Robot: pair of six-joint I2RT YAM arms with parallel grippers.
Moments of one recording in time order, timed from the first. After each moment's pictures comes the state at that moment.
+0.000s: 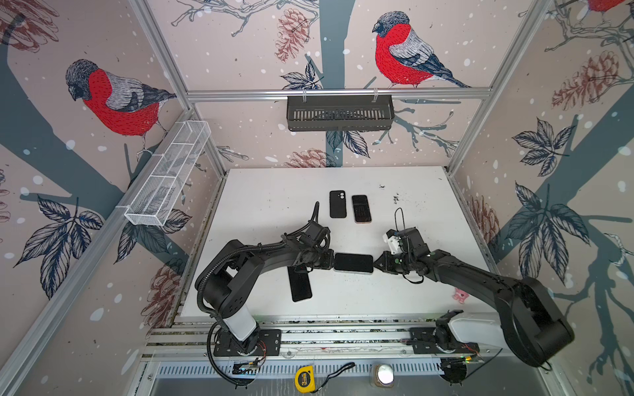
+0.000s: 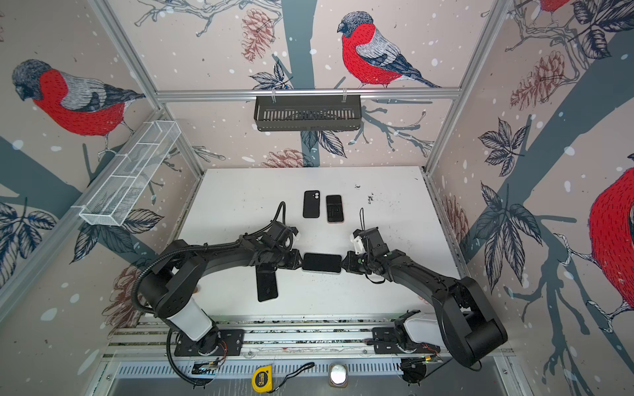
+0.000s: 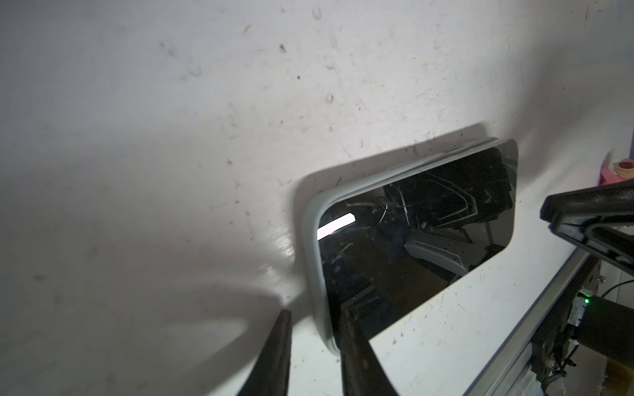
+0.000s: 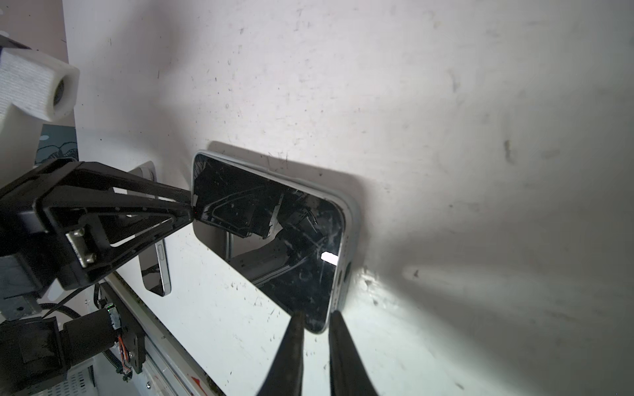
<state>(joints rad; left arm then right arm) -0.68 1.67 0.83 -0.25 0.35 -0.51 0.46 1.28 0.52 -0.22 -0.46 0.54</state>
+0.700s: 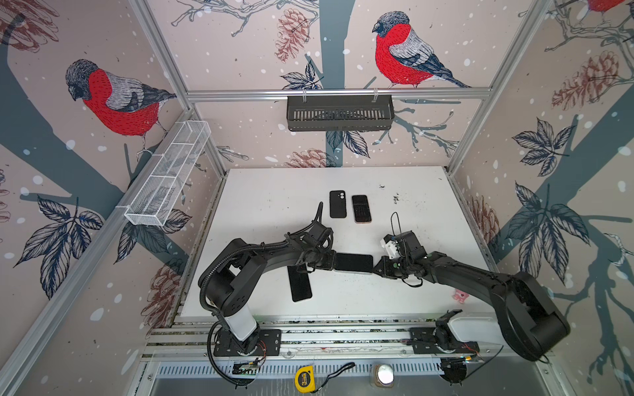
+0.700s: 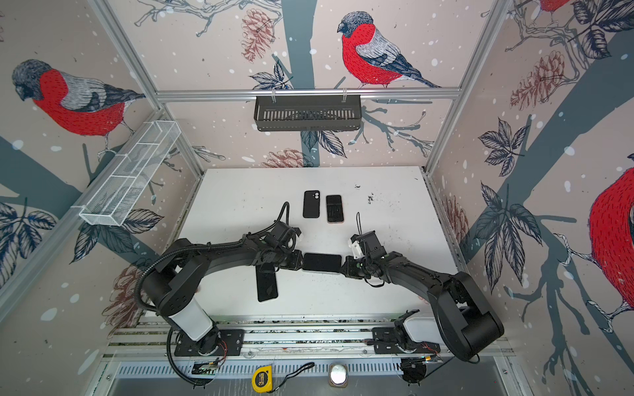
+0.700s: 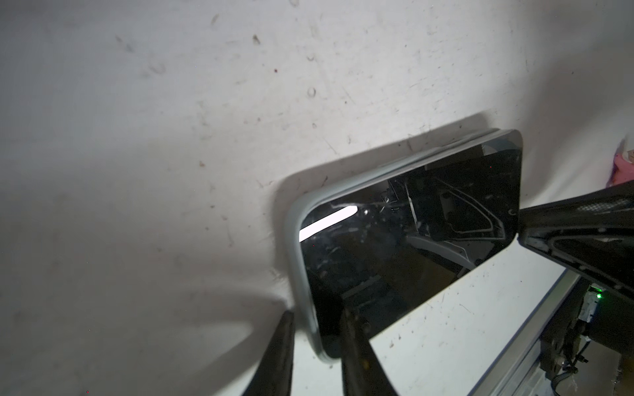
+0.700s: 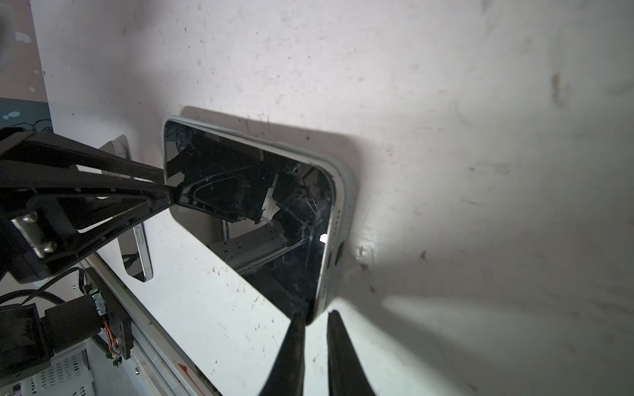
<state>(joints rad) -0.70 1.70 0.86 -0.26 0.33 -0.50 0.48 1.32 0.49 -0.21 -0.46 0.54</state>
